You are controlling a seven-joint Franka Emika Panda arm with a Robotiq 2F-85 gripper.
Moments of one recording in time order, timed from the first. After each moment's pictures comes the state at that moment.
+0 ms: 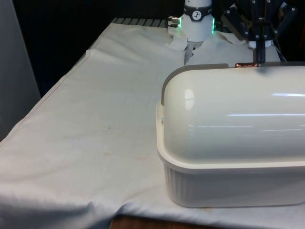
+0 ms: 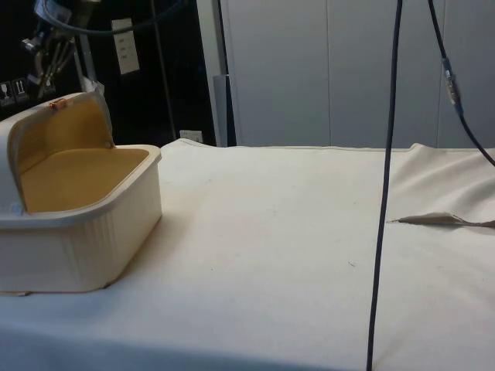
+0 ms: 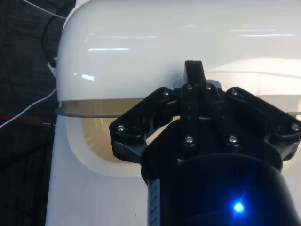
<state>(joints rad) 0.24 0.47 -0.10 -1.64 0.10 2.72 -0.08</state>
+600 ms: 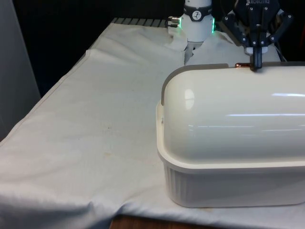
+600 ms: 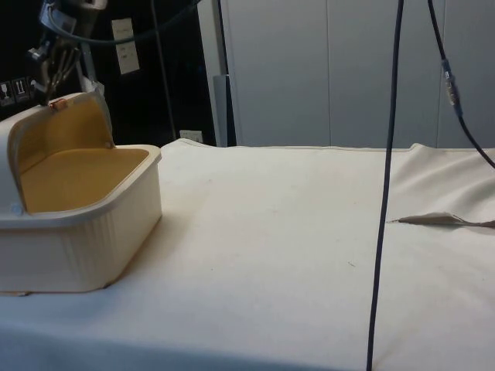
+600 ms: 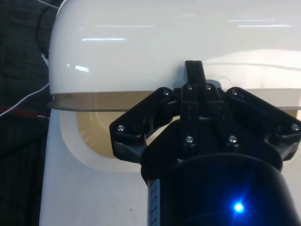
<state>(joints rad) 0.24 0.47 -0.10 -1.66 0.09 2.72 -0.08</state>
